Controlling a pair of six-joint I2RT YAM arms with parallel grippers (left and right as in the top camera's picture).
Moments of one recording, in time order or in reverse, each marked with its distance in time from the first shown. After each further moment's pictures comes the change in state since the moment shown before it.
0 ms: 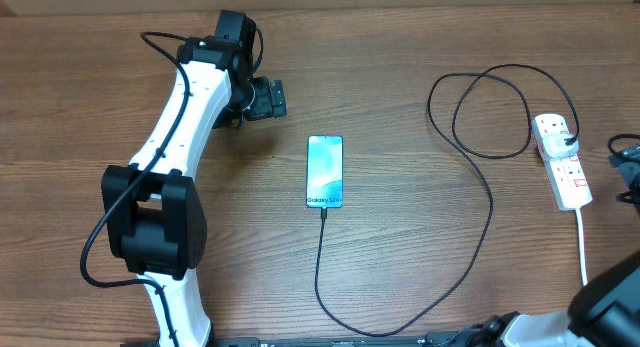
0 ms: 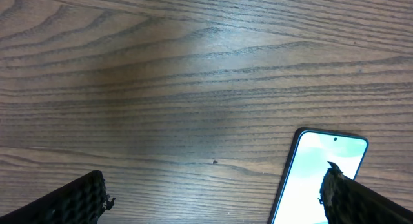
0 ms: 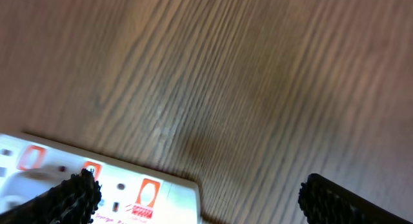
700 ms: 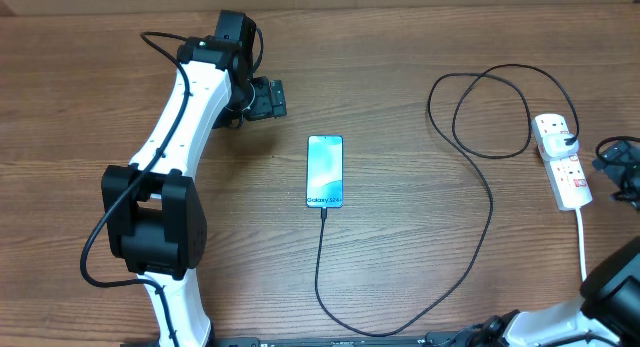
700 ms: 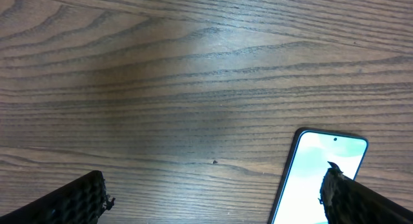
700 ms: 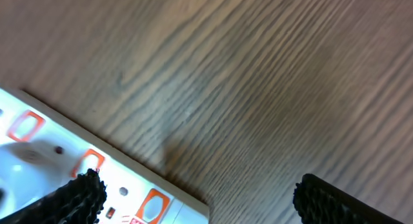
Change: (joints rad) left arm 0.000 0.000 0.000 0.000 0.000 0.000; right arm 0.000 0.102 -0.001 0.096 -0.114 -0.266
